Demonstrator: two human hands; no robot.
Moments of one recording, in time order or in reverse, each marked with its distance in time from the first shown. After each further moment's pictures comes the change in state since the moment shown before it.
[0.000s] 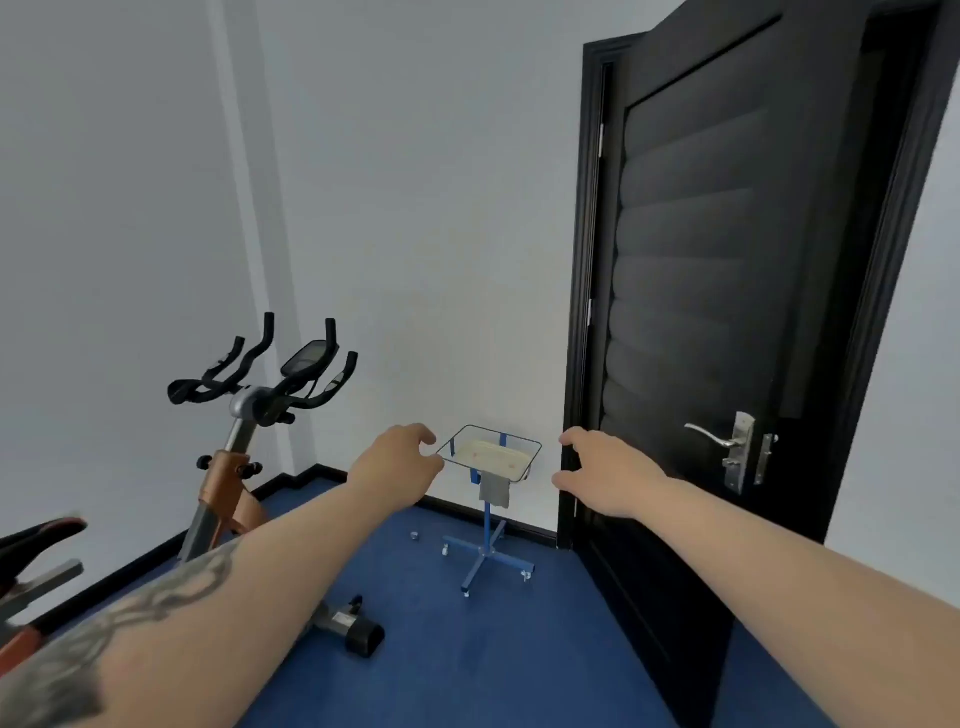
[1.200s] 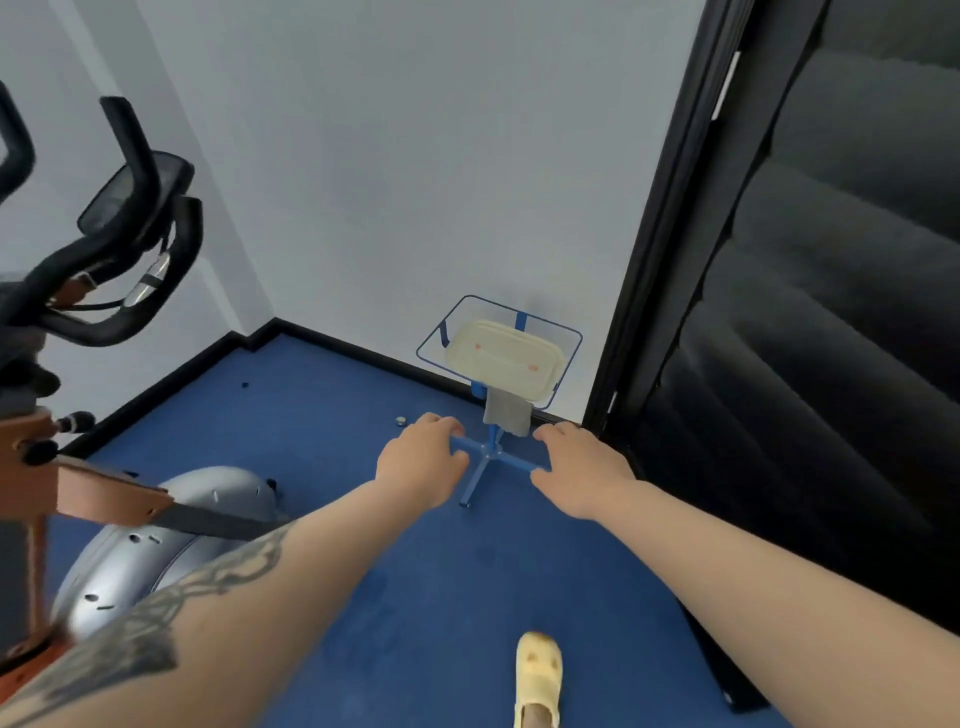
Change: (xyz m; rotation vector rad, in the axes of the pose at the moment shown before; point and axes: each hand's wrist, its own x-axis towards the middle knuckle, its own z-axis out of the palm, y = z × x) left_hand 0.484 -0.163 0.301 0.174 -0.356 -0.111; right_hand 0.521 0.136 0.267 -0.062 -0.375 0.045
